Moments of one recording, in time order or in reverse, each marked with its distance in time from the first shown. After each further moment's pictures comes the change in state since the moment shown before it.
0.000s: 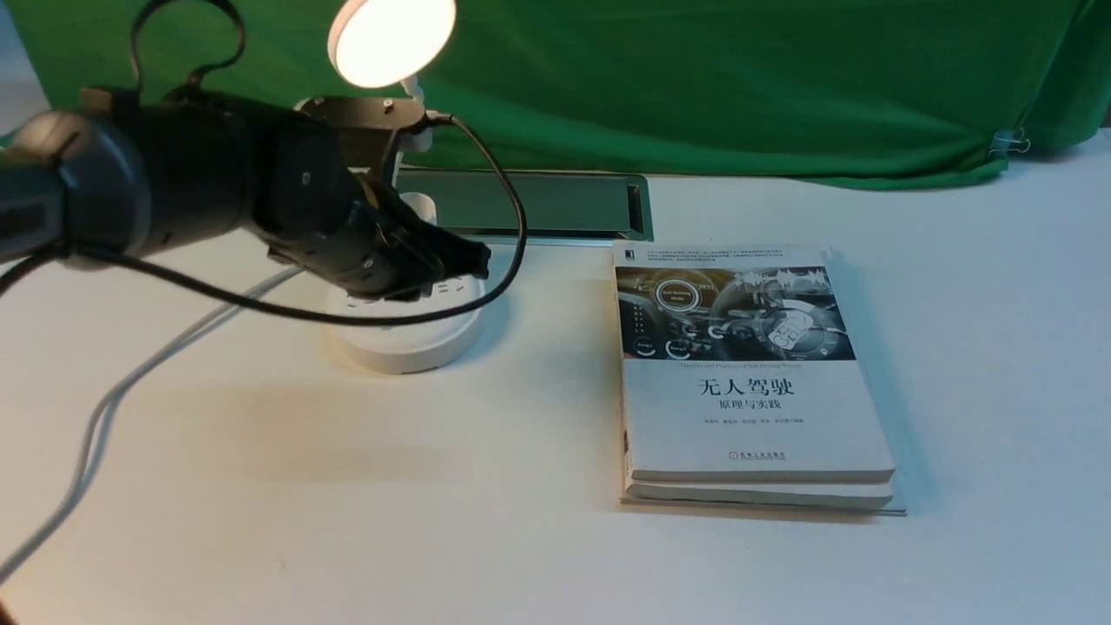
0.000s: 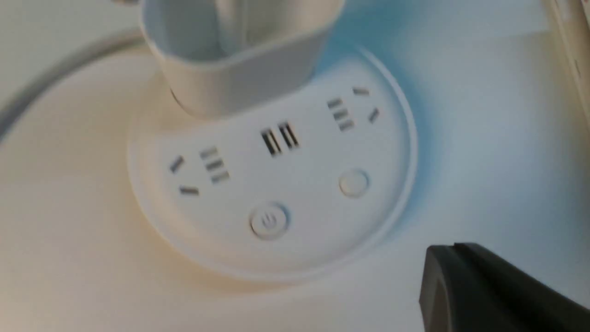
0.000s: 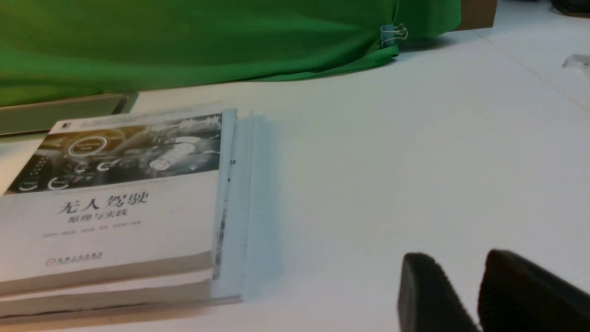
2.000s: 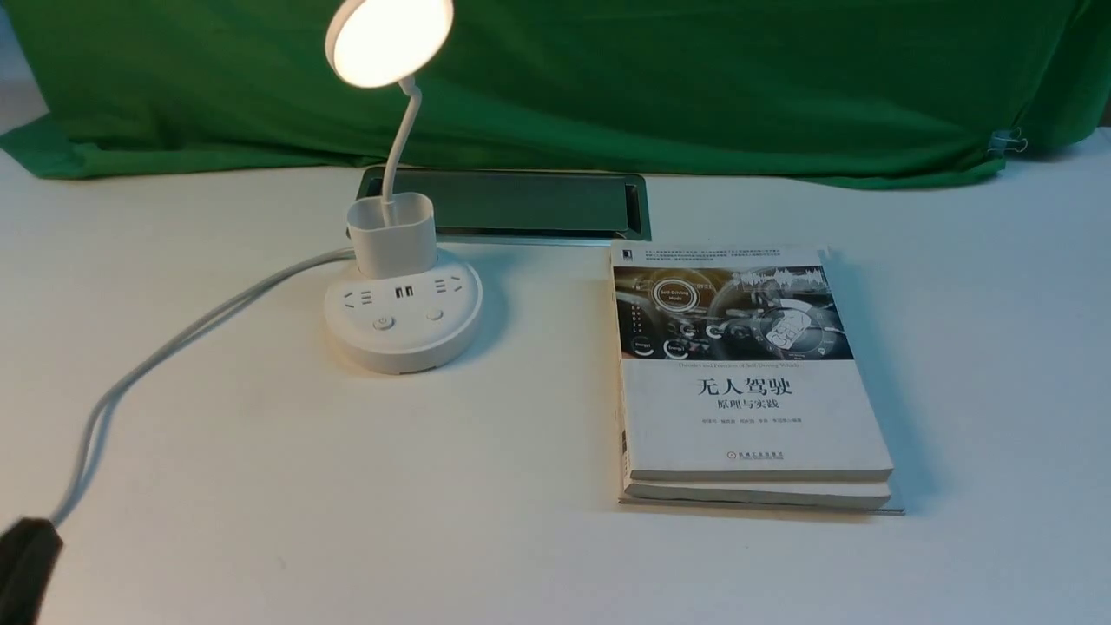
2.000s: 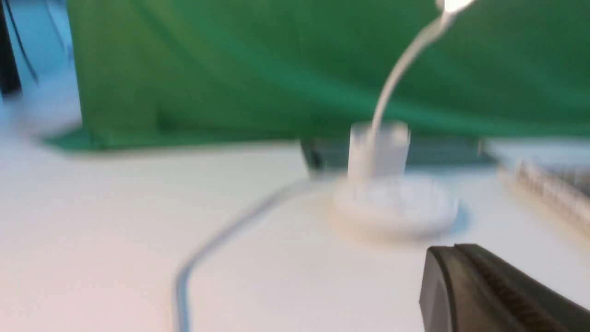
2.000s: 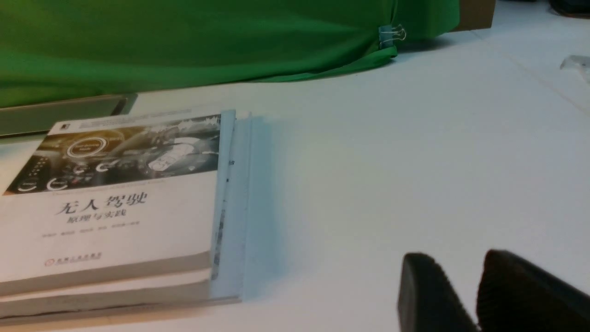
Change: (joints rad) right arm 0.000 0.000 0.000 0.000 -0.001 0.000; left arm 0.239 -1.750 1.210 0.026 -0.260 0.167
